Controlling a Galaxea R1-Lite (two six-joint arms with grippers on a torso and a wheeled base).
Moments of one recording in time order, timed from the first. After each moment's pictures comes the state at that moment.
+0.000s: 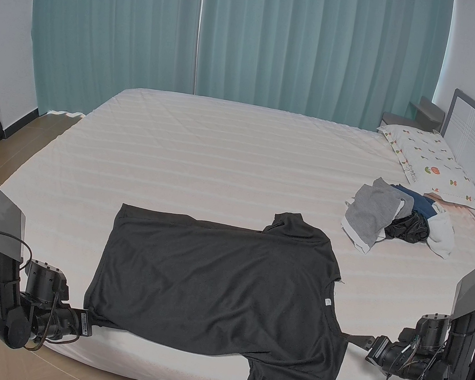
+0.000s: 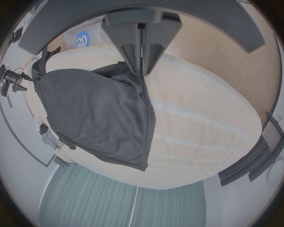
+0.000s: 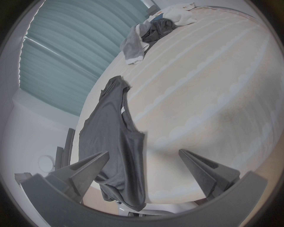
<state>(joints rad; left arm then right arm) -0.10 2.24 -0.12 -1.27 0.00 -0.29 0.03 2.35 -0.08 -1.55 0.32 0.67</state>
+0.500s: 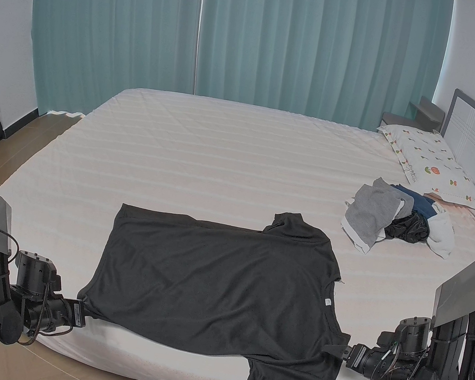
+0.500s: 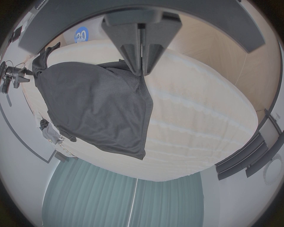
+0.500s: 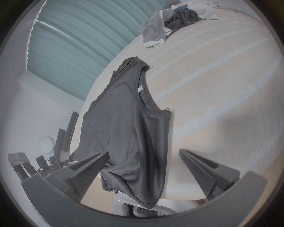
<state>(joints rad) -0.06 2.17 -0.11 -1.27 0.00 -0.25 0.19 2.39 -0.10 -1.55 0.29 0.62</state>
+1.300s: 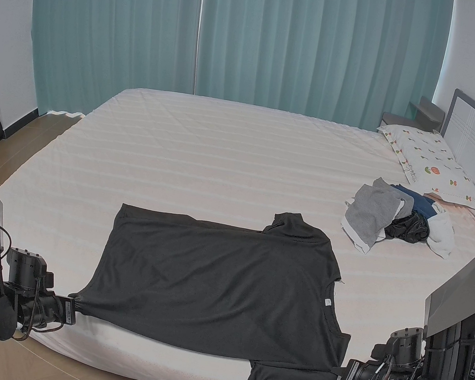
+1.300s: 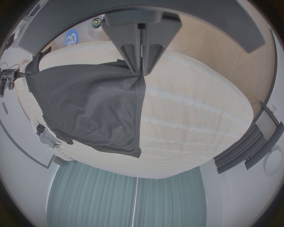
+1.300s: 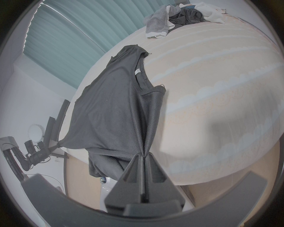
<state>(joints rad) 0.02 2.16 -0.10 -1.27 0.00 -0.13 0.27 2.41 -0.02 -1.55 0.20 0.57</state>
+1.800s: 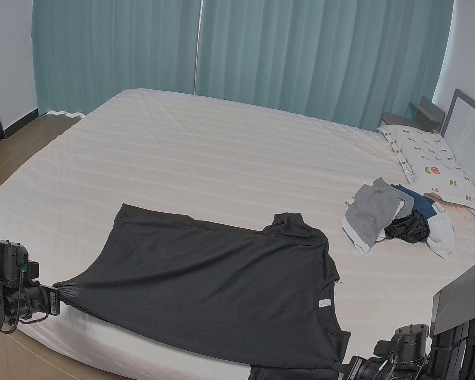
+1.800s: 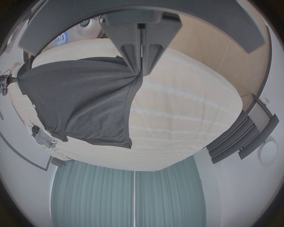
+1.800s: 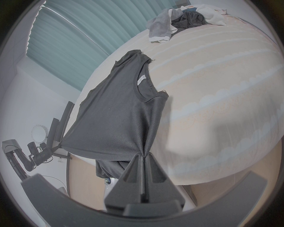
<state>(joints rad) 0.13 2.08 -0.09 -1.27 0.01 -0.01 0.26 2.35 -0.02 -1.53 0.22 0.58</state>
